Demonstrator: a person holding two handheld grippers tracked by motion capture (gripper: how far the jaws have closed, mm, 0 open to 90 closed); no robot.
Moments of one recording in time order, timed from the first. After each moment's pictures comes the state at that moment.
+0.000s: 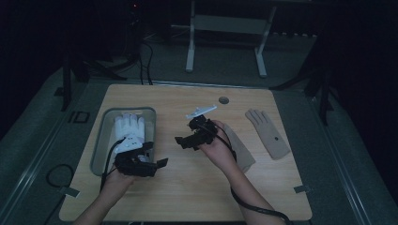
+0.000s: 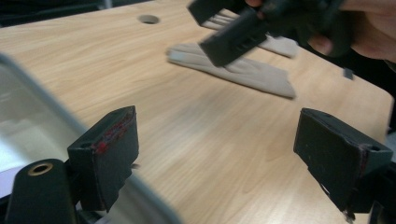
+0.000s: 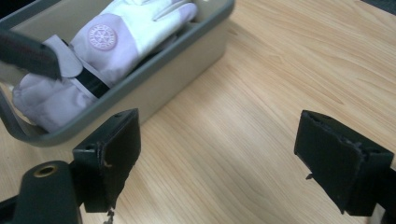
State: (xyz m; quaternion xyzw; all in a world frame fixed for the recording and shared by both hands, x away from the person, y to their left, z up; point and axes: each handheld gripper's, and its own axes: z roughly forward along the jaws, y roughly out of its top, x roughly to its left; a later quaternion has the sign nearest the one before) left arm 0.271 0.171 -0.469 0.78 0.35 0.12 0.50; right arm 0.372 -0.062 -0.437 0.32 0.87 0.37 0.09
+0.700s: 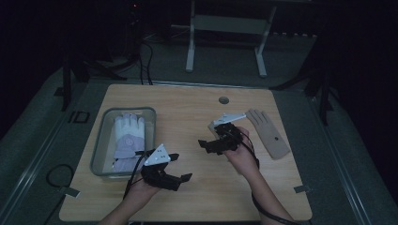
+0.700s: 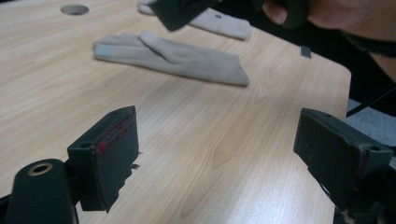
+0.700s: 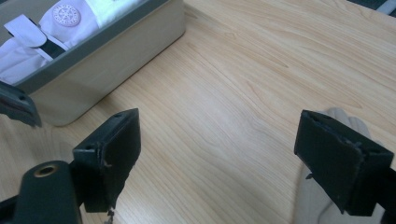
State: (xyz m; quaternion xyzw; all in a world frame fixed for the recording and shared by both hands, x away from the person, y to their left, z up) left arm 0.260 0.107 -0.493 0.81 0.29 0.08 0.51; right arm 0.363 -0.136 -0.449 0.34 0.85 0.39 0.12
